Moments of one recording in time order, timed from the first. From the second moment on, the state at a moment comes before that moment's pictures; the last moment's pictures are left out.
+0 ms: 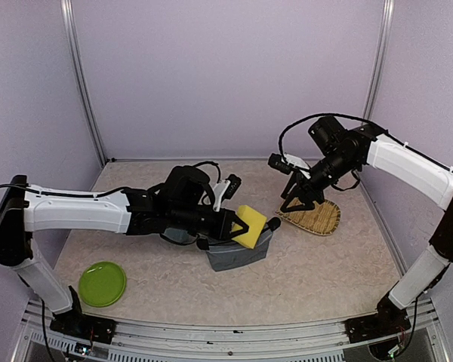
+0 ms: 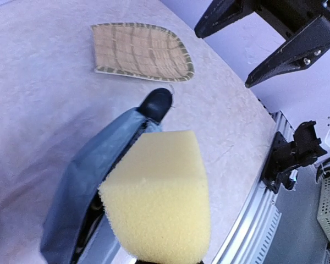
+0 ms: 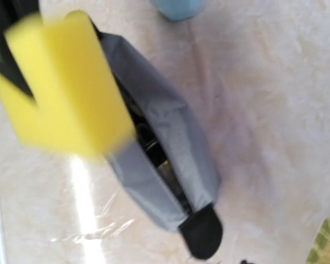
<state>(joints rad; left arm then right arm) -1.02 1.58 1.11 -0.09 0.16 -0.48 0.54 1.59 1.50 -0.99 -0.57 -0.64</state>
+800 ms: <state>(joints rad) -0.97 1.09 0.89 -0.20 -0.21 -0.47 0.81 1.94 1.58 -0.81 -0.16 -0.85</state>
